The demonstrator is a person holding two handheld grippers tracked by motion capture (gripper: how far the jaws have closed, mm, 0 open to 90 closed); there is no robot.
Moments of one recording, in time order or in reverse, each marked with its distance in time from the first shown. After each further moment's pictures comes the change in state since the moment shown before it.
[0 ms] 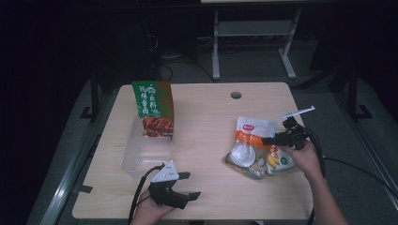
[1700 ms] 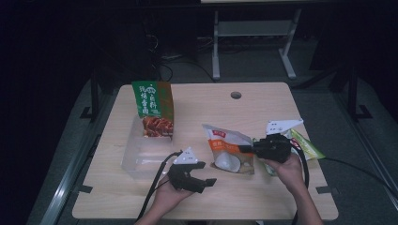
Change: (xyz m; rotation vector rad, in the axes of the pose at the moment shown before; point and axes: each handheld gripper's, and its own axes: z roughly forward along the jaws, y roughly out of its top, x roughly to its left) left arm 0.016 0.036 0.051 0.019 -0.014 -0.058; right arm 0.095 -0.006 -0.001 -0.234 0.265 -0.382
